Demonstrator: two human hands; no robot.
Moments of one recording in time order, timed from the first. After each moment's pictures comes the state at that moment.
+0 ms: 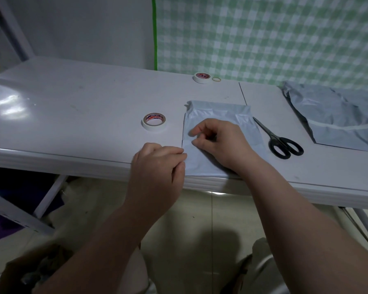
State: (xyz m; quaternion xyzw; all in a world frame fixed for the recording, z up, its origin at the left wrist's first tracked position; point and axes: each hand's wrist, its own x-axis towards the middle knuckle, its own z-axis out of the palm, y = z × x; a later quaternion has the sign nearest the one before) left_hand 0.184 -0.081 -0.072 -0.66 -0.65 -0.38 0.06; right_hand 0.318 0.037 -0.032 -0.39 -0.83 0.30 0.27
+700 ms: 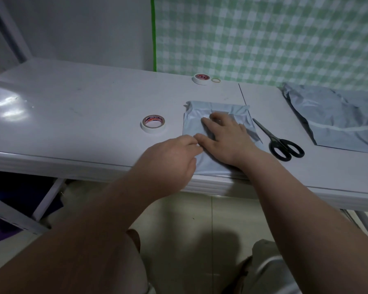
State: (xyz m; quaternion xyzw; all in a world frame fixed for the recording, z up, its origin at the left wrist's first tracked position) left_hand 0.181 -0.050 -0.042 -0.77 -0.61 -0.19 0.03; right_hand 0.317 0.061 -0.033 -0.48 -0.87 0.09 0.08
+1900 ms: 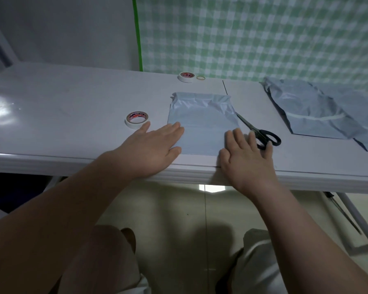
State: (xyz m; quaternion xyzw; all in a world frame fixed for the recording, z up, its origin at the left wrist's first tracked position) left_hand 0.171 -0.038 -0.030 -0.76 -0.64 0.00 -0.02; right_hand 0.382 -0.001 -0.039 -0.59 -0.80 0.06 0.03
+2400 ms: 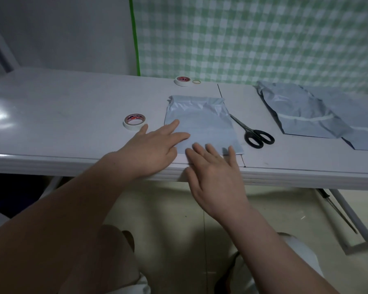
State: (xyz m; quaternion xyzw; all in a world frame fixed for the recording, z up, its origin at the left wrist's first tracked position) left_hand 0.178 -0.039 -0.028 -0.76 -0.65 -0.04 -0.07; right_hand 0.356 -0.052 -0.057 -0.46 -0.87 -0.02 0.19
